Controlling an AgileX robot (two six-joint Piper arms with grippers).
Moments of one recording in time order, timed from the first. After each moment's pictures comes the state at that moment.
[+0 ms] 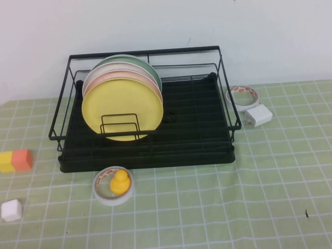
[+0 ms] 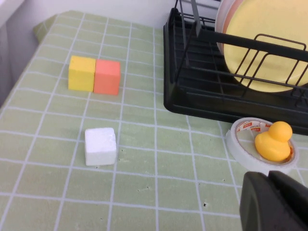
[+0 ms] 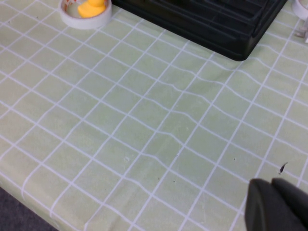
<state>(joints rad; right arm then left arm) 0.47 0.32 -0.36 0.13 0.74 -0.23 -0.11 -0.02 0.01 0.05 0.38 -0.31</state>
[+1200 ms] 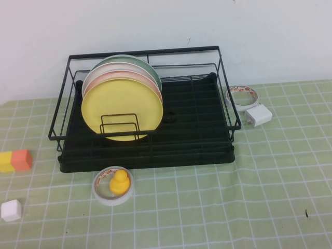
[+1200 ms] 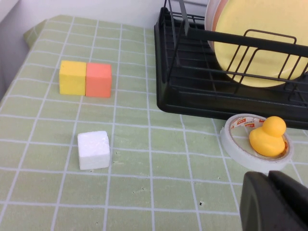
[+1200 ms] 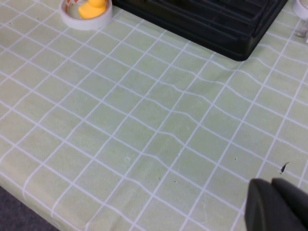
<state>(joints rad) 0.47 0.32 -0.36 0.14 0.74 -0.23 -0.11 -0.02 0.01 -0.02 0.38 -0.21</state>
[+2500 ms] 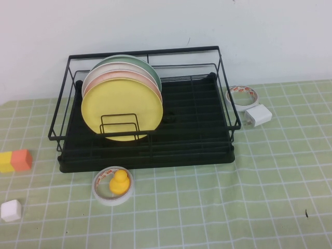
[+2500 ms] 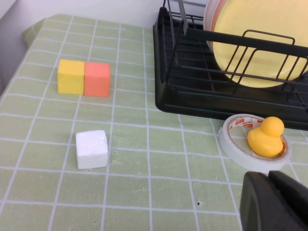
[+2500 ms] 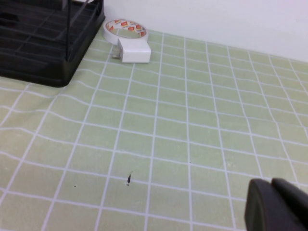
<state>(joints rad) 0.02 -0.01 0.02 0.06 0.42 -0.28 -0.11 -0.02 0.01 -0.02 0.38 -0.22</state>
